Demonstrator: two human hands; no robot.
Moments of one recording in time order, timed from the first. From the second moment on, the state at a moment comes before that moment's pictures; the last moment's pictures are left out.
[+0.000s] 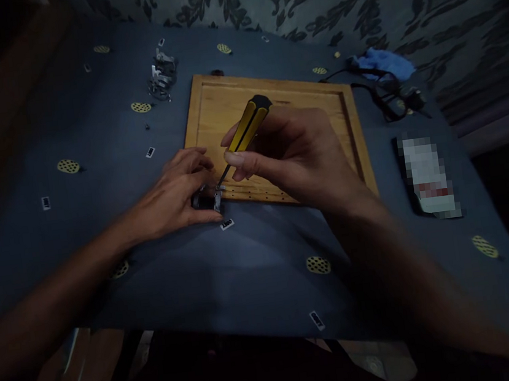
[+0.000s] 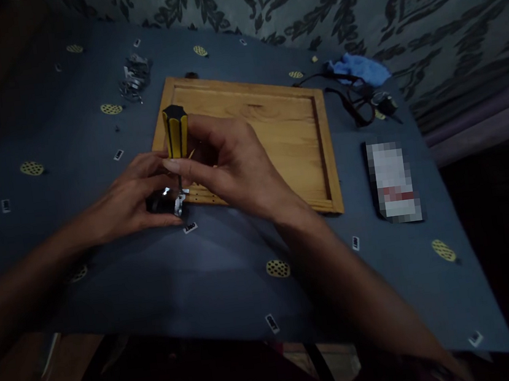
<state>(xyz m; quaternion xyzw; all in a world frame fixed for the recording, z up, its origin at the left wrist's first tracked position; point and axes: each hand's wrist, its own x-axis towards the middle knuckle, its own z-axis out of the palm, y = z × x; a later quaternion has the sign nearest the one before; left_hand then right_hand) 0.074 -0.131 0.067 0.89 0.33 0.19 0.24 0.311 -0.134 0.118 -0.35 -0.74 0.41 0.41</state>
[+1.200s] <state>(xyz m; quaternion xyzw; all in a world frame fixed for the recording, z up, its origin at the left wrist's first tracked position) 0.074 -0.131 0.067 0.90 0.33 0.19 0.23 0.303 -0.128 0.104 -0.36 -0.67 0.44 0.47</state>
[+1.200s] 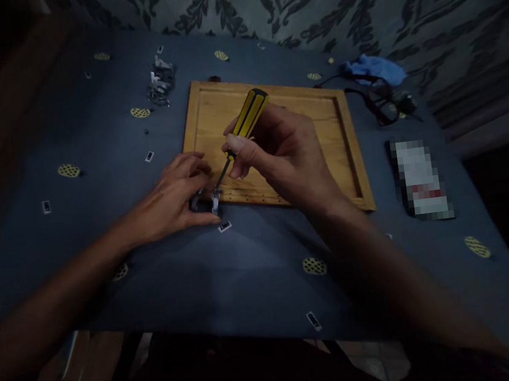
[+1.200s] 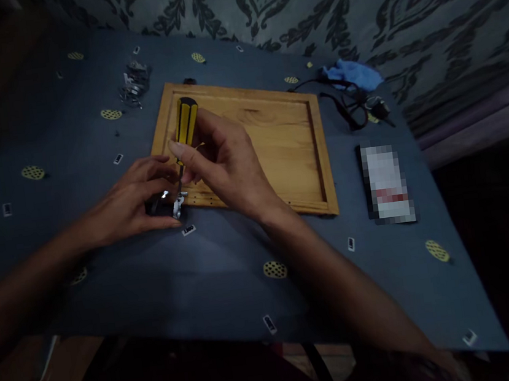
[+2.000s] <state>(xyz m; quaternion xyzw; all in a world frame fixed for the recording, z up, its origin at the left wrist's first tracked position) 0.074 -0.131 0.068 0.89 0.33 0.19 0.23 0.298 -0.128 0.102 -0.38 -0.66 0.36 0.54</state>
